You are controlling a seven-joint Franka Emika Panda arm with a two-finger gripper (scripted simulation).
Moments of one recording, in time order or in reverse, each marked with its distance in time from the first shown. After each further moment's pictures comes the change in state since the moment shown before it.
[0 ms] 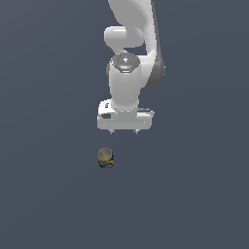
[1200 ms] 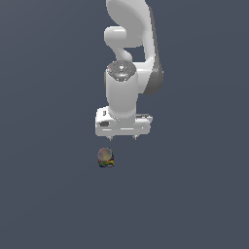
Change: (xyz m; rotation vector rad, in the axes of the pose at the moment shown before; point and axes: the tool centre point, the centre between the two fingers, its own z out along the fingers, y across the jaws) arm 0.023 0.005 0.010 0.015 0.019 -0.047
